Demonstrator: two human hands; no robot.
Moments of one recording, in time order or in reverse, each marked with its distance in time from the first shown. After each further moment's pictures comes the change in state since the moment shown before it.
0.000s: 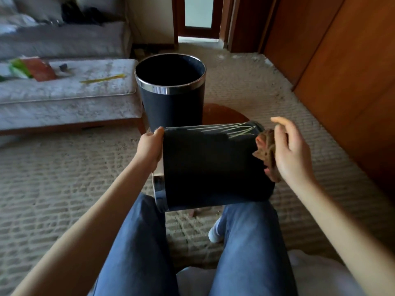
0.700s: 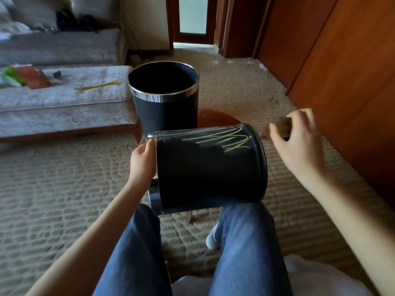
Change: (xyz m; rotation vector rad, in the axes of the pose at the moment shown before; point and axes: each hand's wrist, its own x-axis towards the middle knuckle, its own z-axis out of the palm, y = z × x) left_hand -0.010 -0.025 -0.002 -0.003 0.061 0.195; right_hand 0.049 0.032 -0.023 -0.509 0.129 -0.409
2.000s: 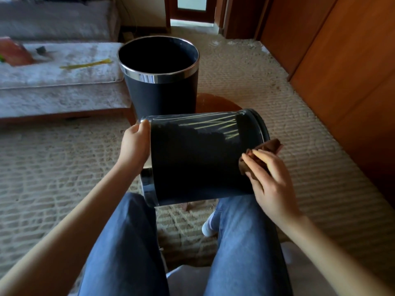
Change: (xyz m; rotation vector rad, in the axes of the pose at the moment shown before) left_hand 0.029 0.000 -0.003 0.003 -0.065 -0.055; right_hand -0.108 -0.013 0.038 0.074 -0.133 -0.279
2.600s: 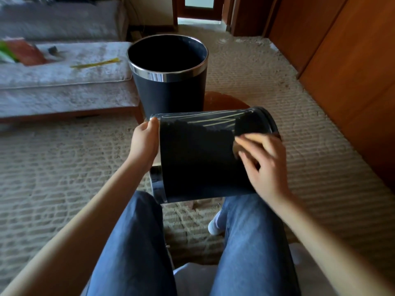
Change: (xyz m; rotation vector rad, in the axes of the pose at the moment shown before) left_hand 0.002 0.003 0.001 -0.005 -0.015 -0.019; right_hand 0.043 -0.015 0.017 0.116 0.062 0.037
